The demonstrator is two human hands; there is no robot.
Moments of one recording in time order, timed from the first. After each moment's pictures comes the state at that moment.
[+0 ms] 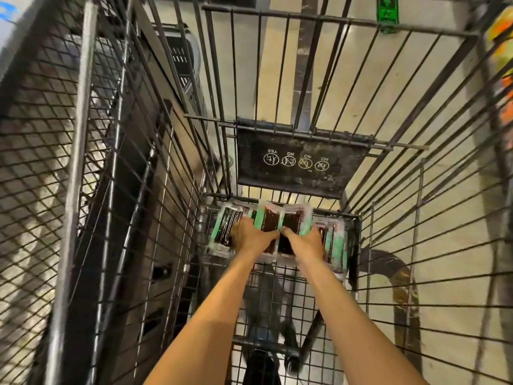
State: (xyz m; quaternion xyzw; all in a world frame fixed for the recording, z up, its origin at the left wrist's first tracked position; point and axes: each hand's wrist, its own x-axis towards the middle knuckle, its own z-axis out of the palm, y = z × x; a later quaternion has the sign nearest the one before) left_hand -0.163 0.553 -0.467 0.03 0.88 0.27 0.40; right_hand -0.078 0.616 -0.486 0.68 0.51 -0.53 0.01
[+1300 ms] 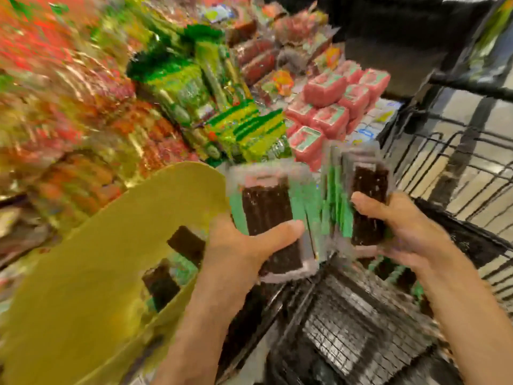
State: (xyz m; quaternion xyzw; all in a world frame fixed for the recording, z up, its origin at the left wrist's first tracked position) left_hand -0.102 0.164 -0.008 -0.08 0.70 0.70 0.11; right_hand -0.100 0.379 -0.030 0.10 0.58 -0.80 0.08
